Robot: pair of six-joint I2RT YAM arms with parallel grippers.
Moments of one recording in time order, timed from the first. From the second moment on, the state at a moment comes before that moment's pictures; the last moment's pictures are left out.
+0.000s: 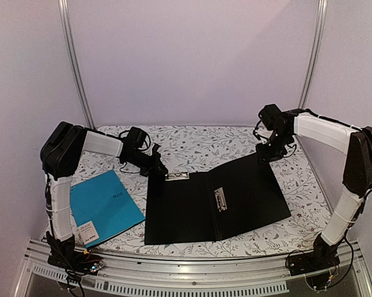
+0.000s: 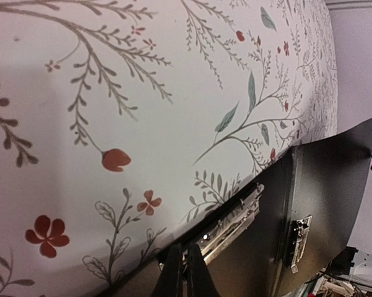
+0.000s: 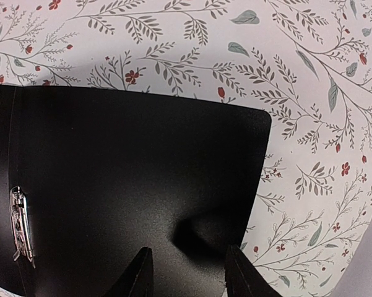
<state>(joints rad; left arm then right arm) -0.42 2.15 1.33 -0.18 0.57 -0.59 0.41 1.75 1.43 -0.92 0.10 0.08</state>
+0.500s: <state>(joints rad) -0.42 2.14 1.33 -0.17 0.56 -0.55 0.44 1.74 1.55 -0.92 0.09 0.06</state>
